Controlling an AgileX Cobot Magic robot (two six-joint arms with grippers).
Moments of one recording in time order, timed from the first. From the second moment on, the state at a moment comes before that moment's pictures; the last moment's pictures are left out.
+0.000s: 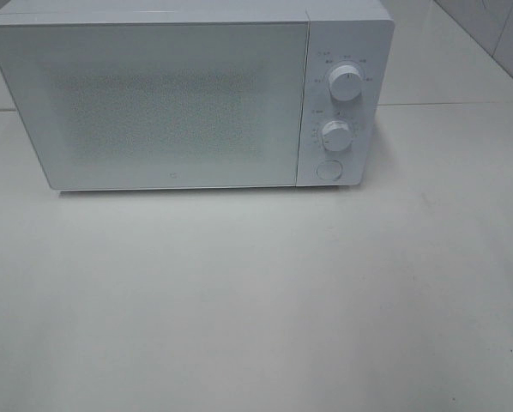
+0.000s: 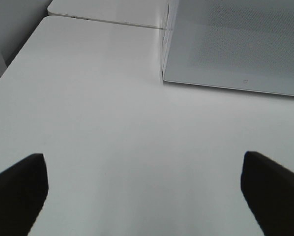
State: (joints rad) left arm 0.09 0.00 -0.52 -0.10 1.07 0.01; right arm 0.15 0.54 -0.46 -0.09 0.29 0.04
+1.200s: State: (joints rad) left arm 0.09 0.00 -0.52 -0.10 1.07 0.01; right arm 0.31 1.39 -0.39 0.17 -0.70 -0.17
